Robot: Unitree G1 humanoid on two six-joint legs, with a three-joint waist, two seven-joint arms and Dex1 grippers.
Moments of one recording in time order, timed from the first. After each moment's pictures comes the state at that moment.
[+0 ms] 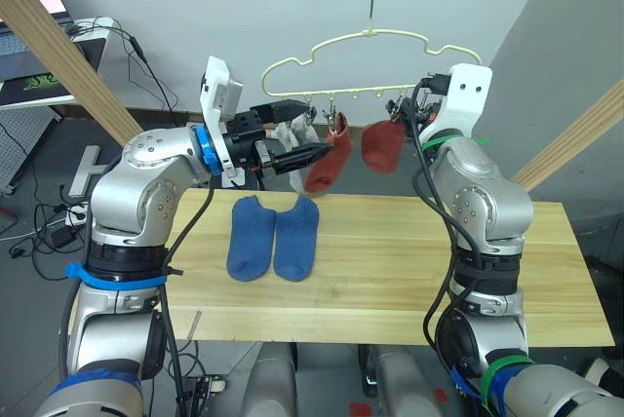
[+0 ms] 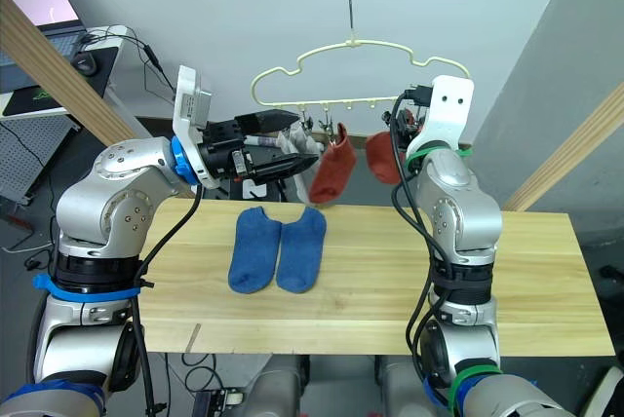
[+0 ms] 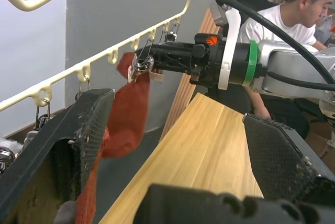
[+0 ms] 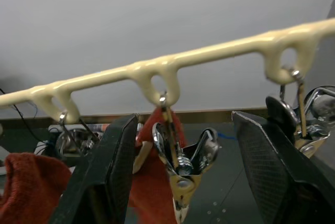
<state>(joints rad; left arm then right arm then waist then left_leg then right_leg) -0.74 0.59 0.05 -0.07 -0.55 0.58 -0.98 -0.79 0.00 -0.17 -0.19 0.18 0.89 -0.17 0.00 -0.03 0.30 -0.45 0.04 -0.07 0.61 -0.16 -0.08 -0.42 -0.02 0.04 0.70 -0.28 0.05</state>
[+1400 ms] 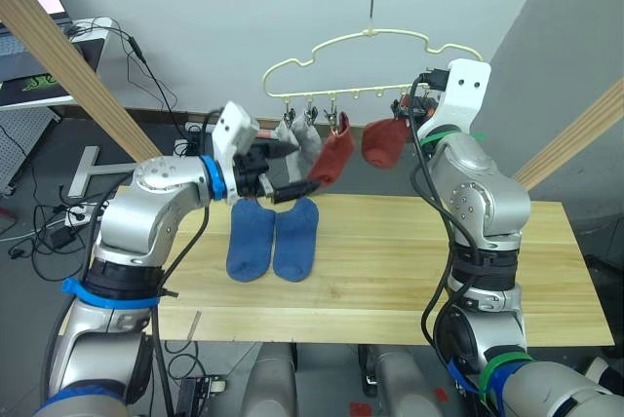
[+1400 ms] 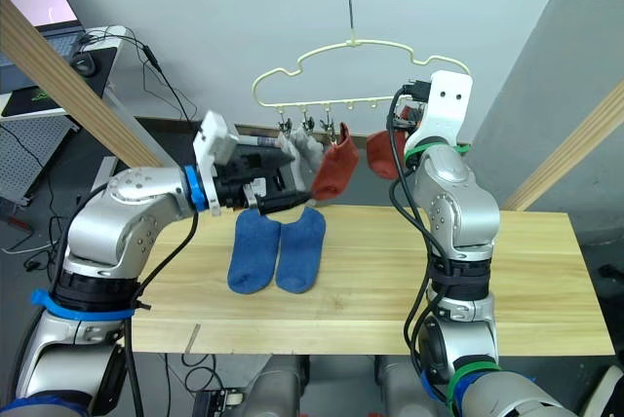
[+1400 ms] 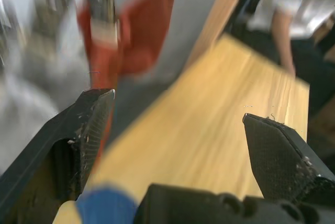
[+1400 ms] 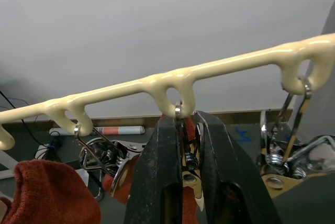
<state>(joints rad) -0.58 0.67 -0.09 -0.10 -0.39 0.63 -0.94 -0.81 0.00 -0.18 -0.17 0.18 0.88 -0.18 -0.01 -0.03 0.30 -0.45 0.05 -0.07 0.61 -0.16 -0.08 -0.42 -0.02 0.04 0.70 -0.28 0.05</state>
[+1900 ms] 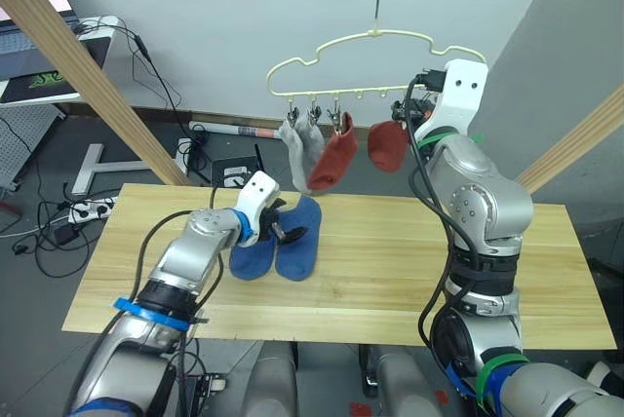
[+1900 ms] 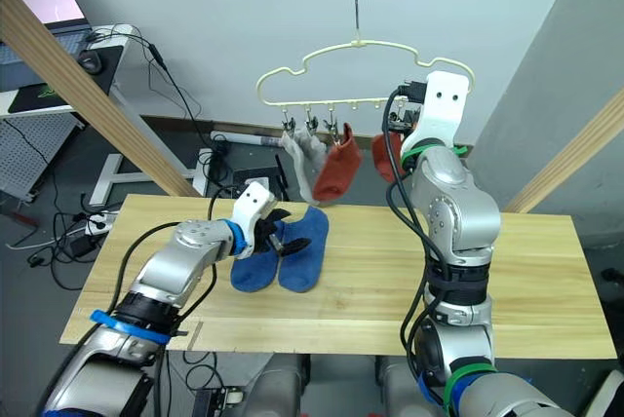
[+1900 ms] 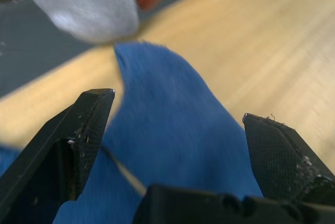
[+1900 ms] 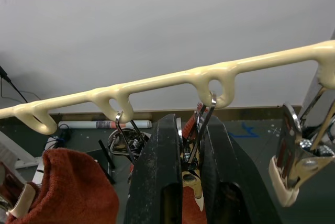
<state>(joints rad) -0.57 0.47 -0.24 0.32 -0.08 0.40 -0.72 -0.81 0.03 -0.16 -0.25 0.18 0.97 -0.18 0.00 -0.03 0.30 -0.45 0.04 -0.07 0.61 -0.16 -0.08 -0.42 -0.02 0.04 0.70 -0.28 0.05</state>
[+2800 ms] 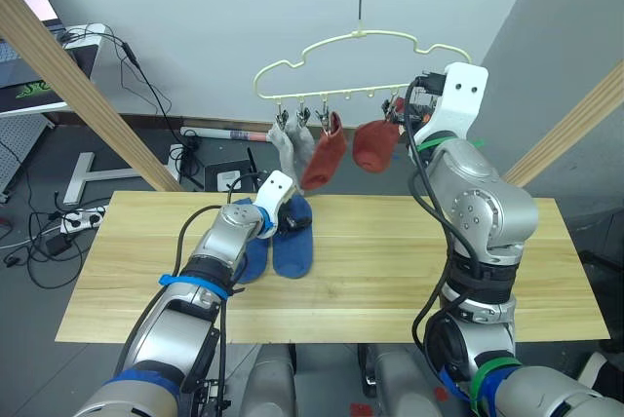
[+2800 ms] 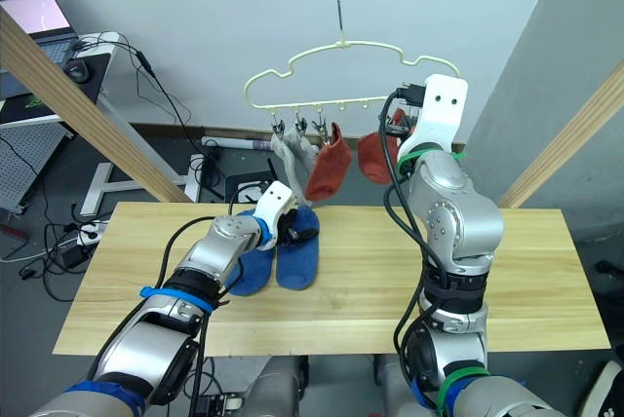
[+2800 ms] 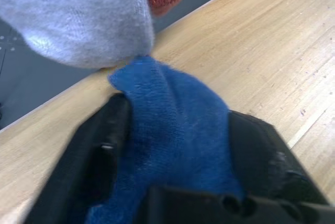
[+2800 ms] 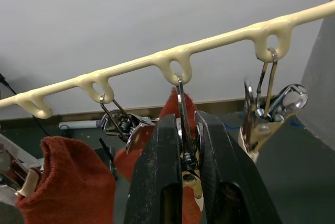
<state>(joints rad) -0.72 0.35 -0.23 0.72 0.06 0.26 -0.67 -0.80 0.09 -0.20 -0.33 0.19 1.06 -0.20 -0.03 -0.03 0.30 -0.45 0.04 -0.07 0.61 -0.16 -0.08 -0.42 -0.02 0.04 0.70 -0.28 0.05</state>
